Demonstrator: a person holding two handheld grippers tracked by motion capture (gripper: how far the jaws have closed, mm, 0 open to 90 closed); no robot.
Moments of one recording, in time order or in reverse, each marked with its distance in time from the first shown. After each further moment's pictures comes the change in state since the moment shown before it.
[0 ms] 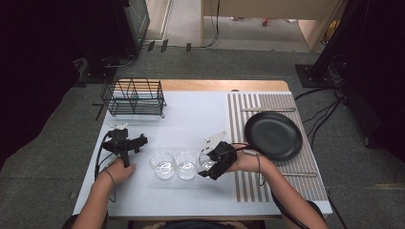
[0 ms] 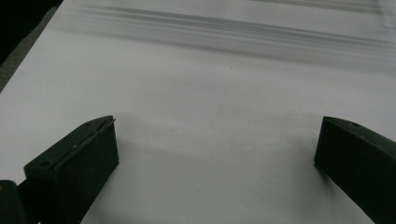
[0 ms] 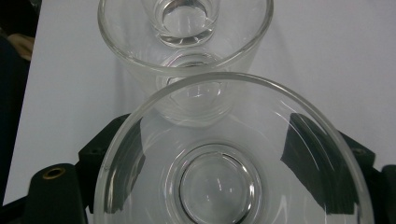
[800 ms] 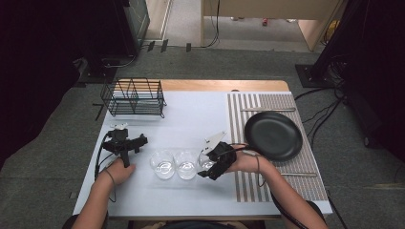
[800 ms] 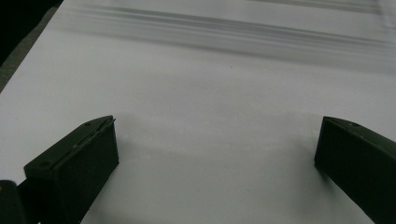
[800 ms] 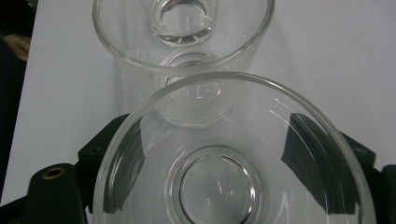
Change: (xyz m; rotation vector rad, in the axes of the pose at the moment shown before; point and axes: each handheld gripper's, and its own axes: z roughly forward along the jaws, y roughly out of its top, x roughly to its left) left arm 0.000 0.000 0.000 0.000 0.000 0.000; right arm 0.001 0.000 0.003 0.005 -0.001 0.011
